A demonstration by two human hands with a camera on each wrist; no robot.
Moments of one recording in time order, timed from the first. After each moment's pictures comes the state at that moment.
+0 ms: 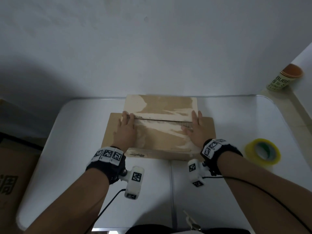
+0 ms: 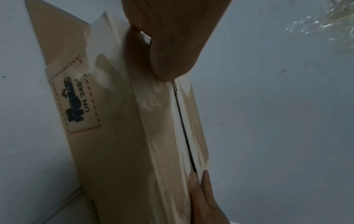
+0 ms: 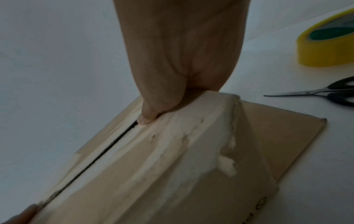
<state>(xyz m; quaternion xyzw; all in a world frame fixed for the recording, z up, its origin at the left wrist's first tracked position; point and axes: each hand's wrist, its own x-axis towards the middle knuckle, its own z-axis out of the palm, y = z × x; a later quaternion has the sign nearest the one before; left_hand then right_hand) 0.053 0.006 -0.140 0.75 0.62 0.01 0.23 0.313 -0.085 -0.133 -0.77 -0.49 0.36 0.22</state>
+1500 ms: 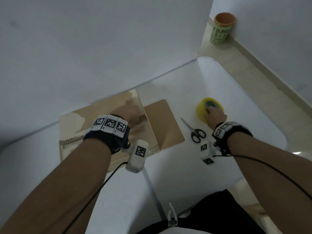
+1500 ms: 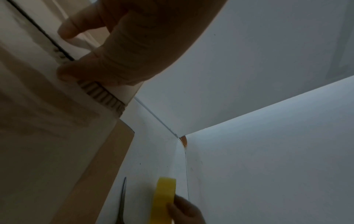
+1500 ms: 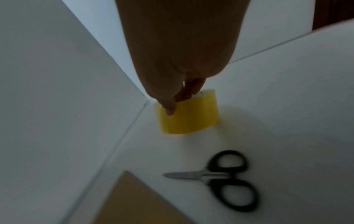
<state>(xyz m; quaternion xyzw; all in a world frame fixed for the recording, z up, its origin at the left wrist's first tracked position) 0.281 0.015 -0.085 0.87 0.34 -0.35 0.08 0.496 -0.198 -0.177 -0.94 -0.23 0.23 0.09</state>
